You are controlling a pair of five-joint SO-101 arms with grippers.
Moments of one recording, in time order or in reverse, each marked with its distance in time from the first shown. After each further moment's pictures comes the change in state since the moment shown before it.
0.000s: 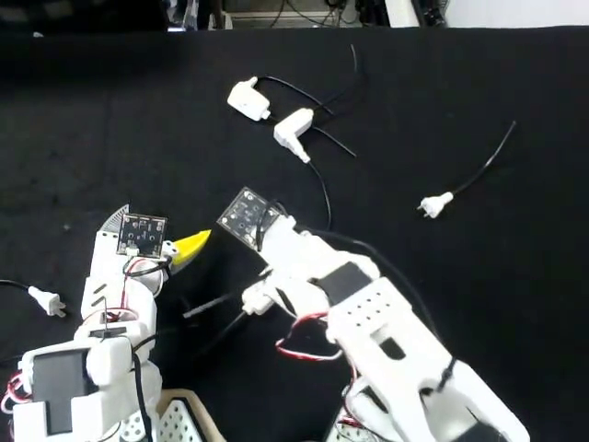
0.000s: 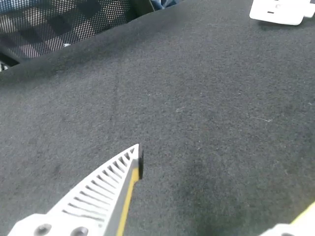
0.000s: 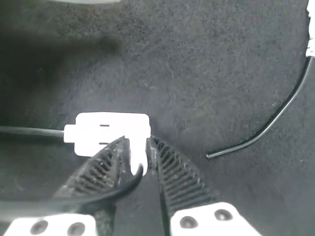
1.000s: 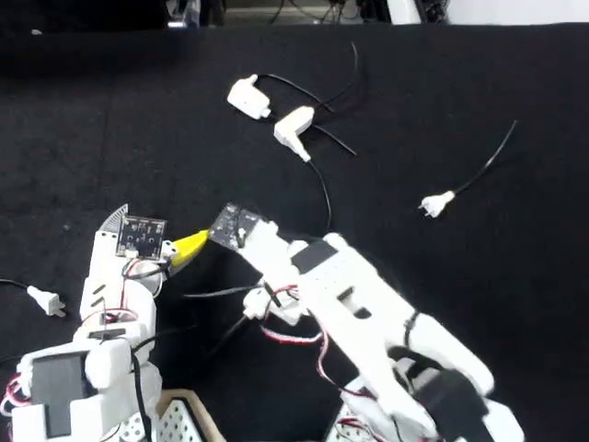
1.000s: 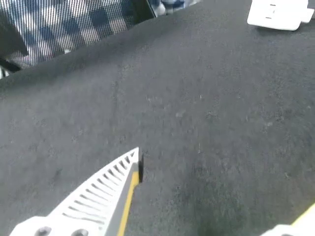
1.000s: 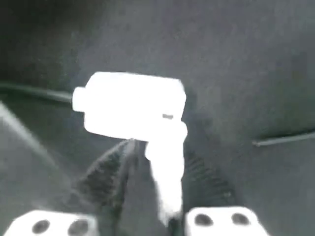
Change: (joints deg) left arm 0.0 0.0 0.0 0.0 0.0; right arm -2.1 16.1 -7.9 8.7 2.6
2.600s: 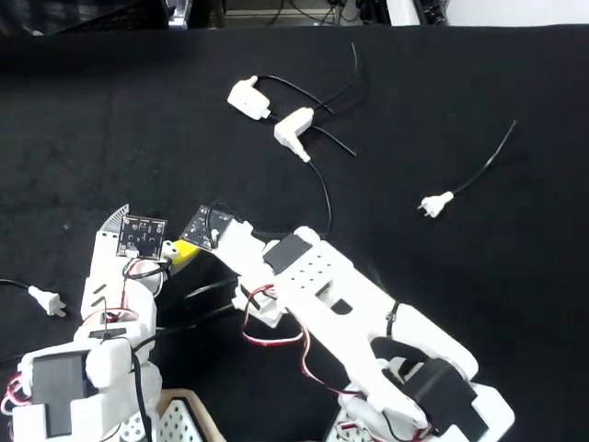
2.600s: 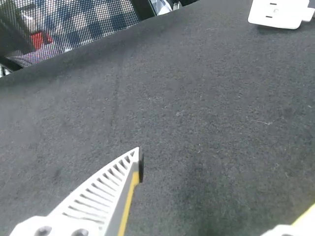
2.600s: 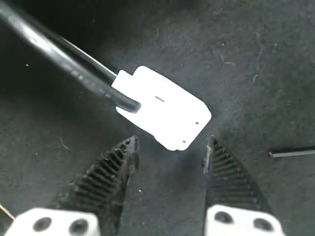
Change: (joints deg) left arm 0.0 0.0 0.0 0.0 0.0; right arm -6.8 2.8 -9.2 7.3 -5.1
